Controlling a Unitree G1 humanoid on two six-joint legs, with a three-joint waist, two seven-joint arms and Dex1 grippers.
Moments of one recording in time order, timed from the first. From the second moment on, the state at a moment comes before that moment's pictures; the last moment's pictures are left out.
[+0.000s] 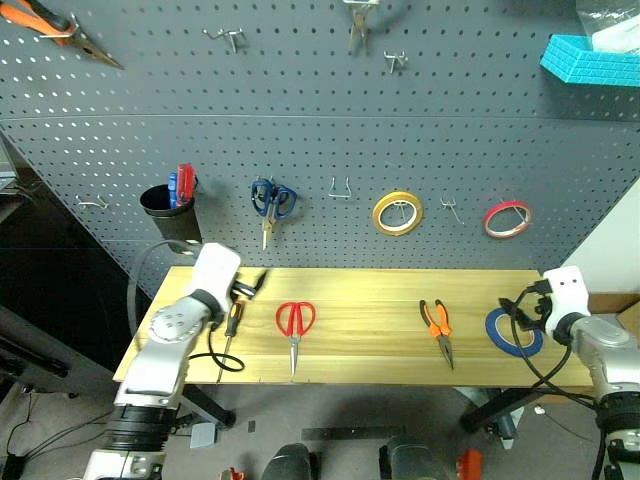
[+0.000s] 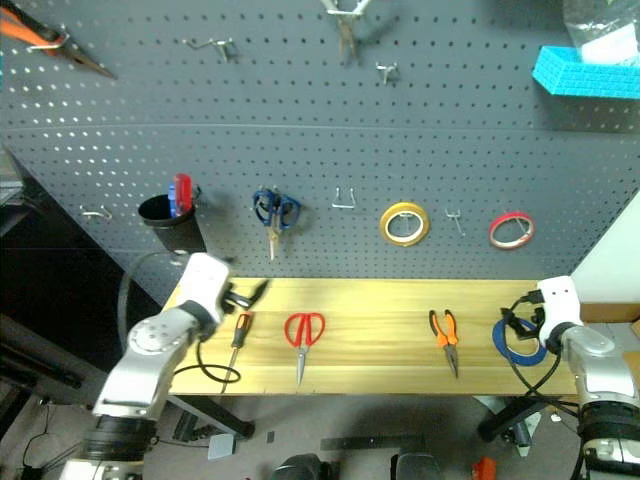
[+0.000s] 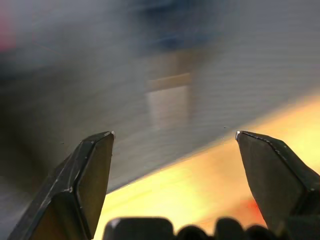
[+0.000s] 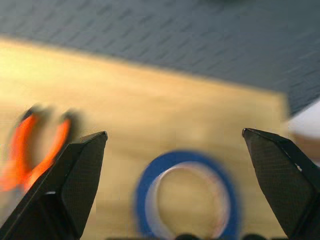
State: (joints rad) left arm -0.23 0.50 -0.07 -0.08 -0.15 0.30 -0.57; right arm -0.23 -0.65 -0.17 0.33 0.19 0.46 0.53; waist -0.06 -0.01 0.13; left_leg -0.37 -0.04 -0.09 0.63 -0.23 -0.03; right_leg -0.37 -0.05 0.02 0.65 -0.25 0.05
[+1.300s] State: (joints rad) left arm -0.47 0.48 -0.31 -0.09 -0.14 0.32 -0.97; right arm -0.67 -0.60 0.03 1.04 -0.05 0.39 0.61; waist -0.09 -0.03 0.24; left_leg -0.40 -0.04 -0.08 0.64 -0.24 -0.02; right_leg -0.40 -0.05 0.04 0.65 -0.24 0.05
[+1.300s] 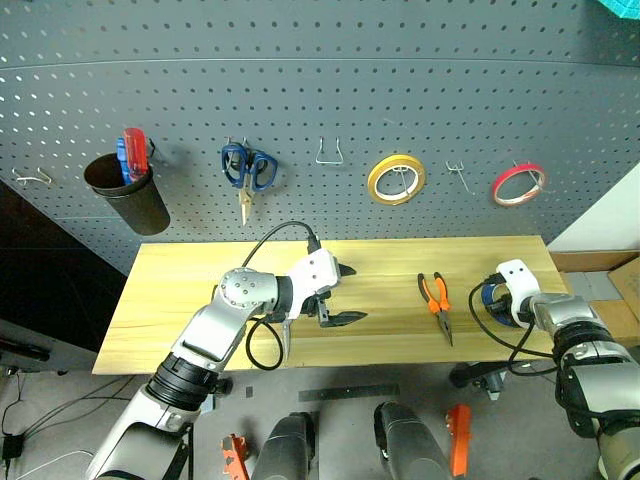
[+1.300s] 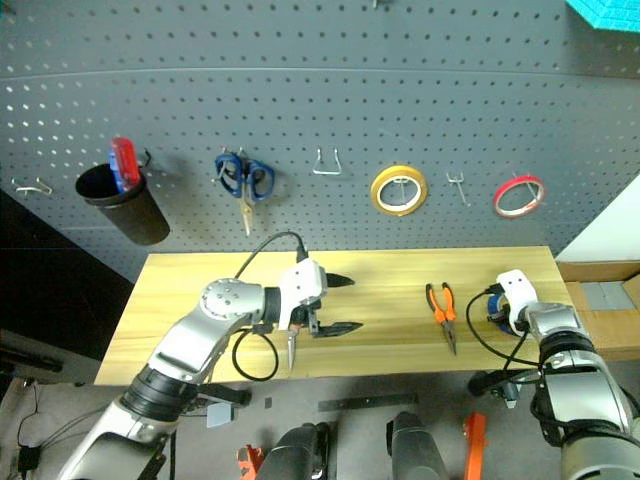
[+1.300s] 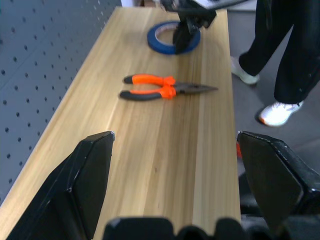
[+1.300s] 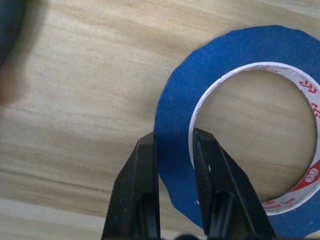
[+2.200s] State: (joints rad) left arm -0.53 0.45 -0.08 -0.22 -0.39 0.50 -0.88; right arm -0.41 -0.48 0.12 -0.32 -0.21 0.54 0.34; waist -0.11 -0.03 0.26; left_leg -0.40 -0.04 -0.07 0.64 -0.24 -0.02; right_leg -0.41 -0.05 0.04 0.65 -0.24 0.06
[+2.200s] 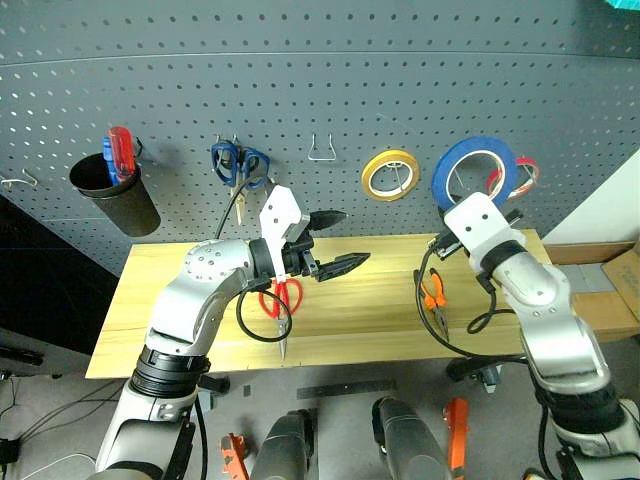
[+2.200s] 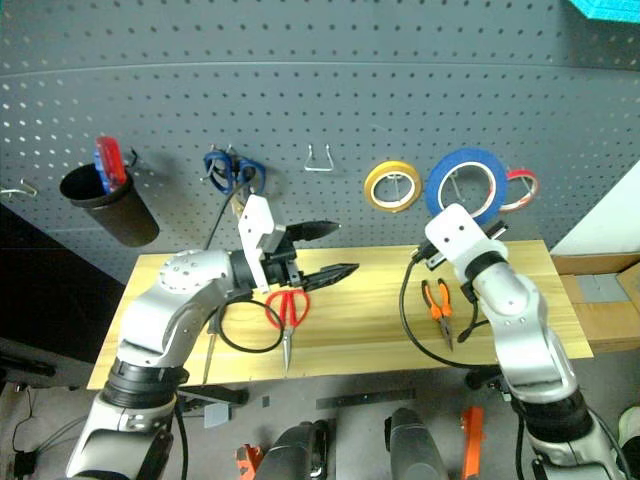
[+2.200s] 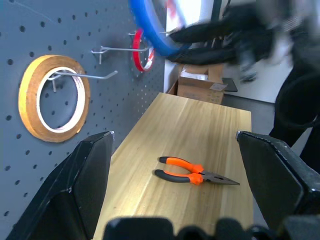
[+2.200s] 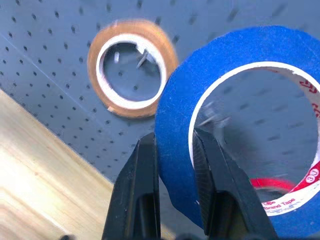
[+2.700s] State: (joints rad) left arm -0.53 0.48 -0.12 -0.17 -0.35 0.44 -0.89; right arm -0.25 -0.43 0.12 -0.33 -0.21 0.42 0.32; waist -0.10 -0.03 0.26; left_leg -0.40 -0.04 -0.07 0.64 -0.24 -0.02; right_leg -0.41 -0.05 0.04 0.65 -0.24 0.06
